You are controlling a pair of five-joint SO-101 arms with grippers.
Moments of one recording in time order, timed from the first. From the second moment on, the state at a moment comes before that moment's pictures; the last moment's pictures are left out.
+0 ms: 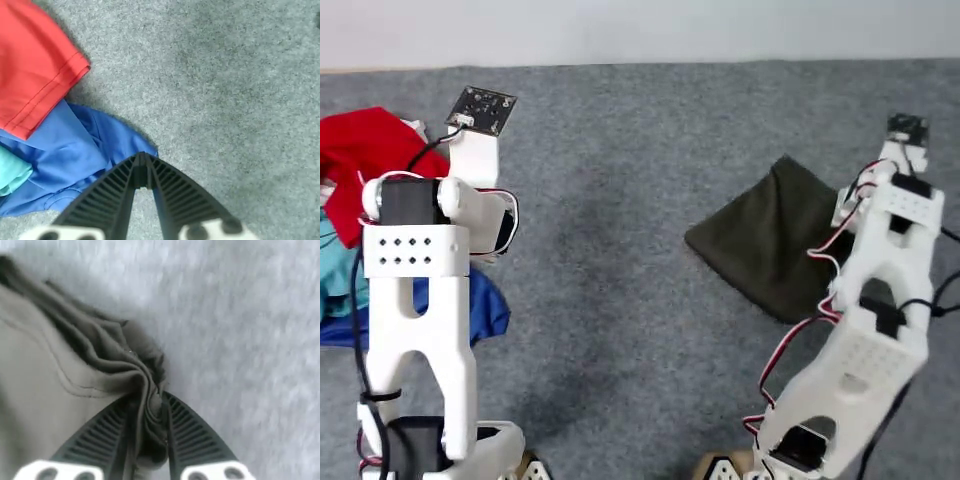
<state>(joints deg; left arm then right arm) -4.4 -14.9 2.2 99.2 -6.1 22.2 33.3 -15.1 56.2 7.6</state>
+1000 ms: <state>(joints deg) -4.4 -14.9 2.4 99.2 -6.1 17.3 44.5 -61.6 100.0 -14.9</state>
